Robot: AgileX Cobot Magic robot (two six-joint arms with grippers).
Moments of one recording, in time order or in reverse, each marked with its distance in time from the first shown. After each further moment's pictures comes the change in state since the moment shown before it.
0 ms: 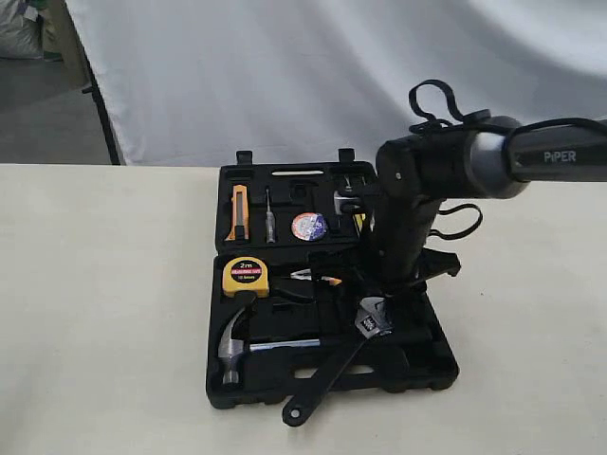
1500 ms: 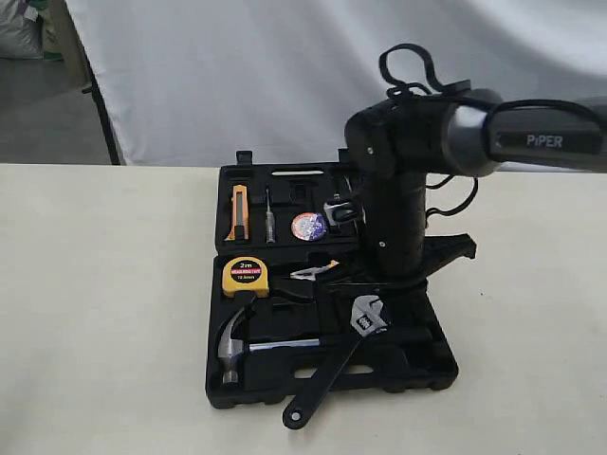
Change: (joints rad) left arm 0.000 0.000 0.000 0.000 0.000 0.000; right arm 0.072 -0.007 -0.126 -0.123 0.402 -0.001
